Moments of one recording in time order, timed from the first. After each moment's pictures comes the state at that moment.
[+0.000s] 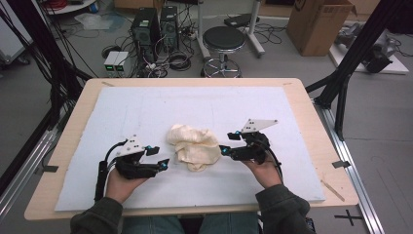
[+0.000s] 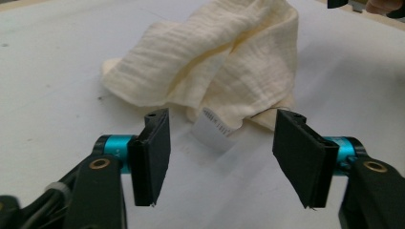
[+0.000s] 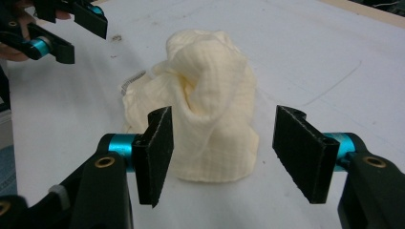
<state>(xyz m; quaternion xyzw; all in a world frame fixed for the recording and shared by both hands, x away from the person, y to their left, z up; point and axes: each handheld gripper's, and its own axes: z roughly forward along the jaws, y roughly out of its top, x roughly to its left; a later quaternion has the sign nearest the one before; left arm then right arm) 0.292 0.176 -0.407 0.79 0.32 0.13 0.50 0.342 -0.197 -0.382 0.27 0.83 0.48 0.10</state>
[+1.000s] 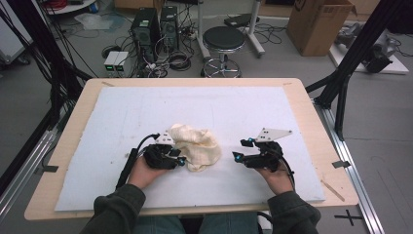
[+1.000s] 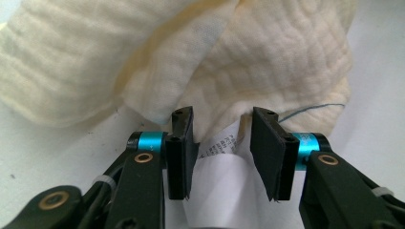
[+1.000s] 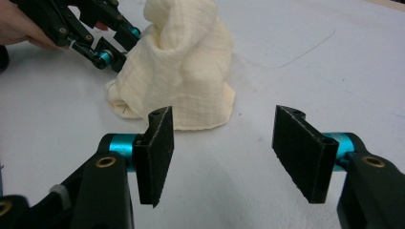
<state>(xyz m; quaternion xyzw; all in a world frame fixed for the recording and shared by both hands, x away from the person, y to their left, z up) 0.340 0.122 -0.438 0.86 0.31 0.09 0.39 0.330 -0.236 -0.405 0.28 0.83 0.47 0.11</state>
